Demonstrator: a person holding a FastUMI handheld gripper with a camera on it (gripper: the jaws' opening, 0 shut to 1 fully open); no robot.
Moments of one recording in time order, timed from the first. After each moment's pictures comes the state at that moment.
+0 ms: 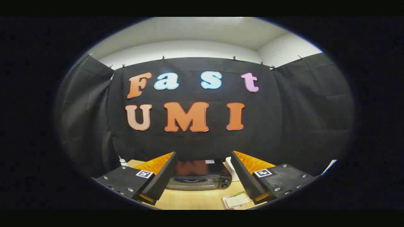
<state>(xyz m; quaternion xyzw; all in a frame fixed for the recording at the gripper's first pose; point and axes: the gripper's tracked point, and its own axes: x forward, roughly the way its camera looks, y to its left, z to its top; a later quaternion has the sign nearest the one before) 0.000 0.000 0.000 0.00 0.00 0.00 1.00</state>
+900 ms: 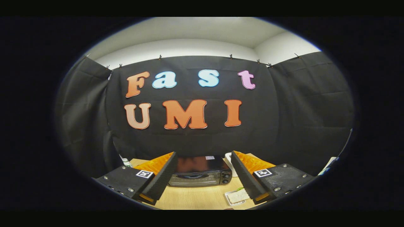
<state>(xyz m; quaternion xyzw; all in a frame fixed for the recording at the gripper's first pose) -0.023 0.002 -0.002 0.00 0.02 -0.01 1.00</state>
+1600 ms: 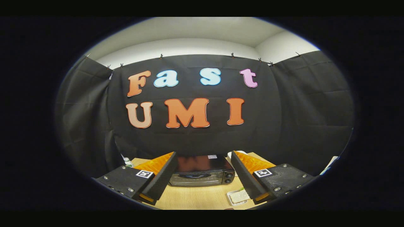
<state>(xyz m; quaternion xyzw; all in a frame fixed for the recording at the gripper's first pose) -0.014 0.009 -0.011 0.00 0.02 0.00 1.00</state>
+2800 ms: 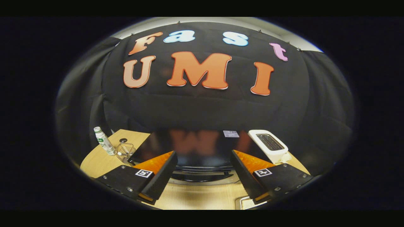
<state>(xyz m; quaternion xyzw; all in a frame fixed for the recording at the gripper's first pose) 0.164 0.056 -0.218 -0.07 0.18 0.03 0.98</state>
